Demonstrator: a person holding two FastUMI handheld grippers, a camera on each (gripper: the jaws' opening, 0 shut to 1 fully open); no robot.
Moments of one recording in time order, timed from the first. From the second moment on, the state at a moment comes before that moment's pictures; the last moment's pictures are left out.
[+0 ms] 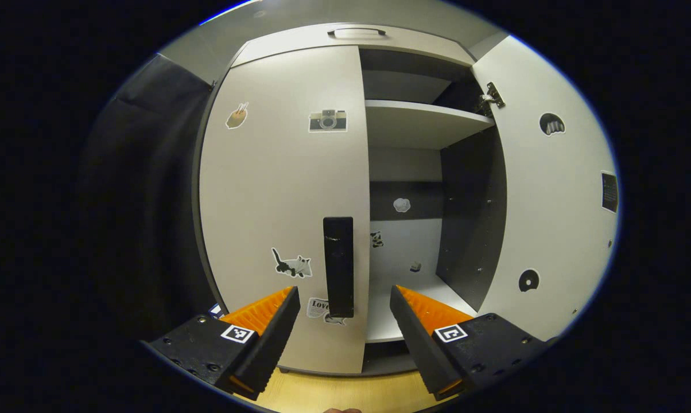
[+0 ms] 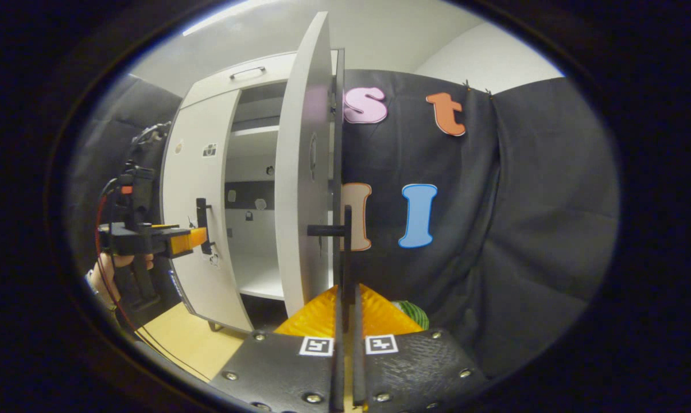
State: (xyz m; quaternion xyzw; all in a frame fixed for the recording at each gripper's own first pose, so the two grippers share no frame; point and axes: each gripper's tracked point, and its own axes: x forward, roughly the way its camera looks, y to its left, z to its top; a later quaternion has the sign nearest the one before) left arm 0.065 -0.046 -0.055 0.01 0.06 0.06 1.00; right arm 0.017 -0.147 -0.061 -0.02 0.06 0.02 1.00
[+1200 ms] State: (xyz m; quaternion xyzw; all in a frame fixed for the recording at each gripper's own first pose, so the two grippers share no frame) left arm 0.125 -0.027 -0.054 0.02 0.05 0.08 1.00; right arm -0.031 -0.204 -0.088 -0.05 0.10 -0.08 0.99
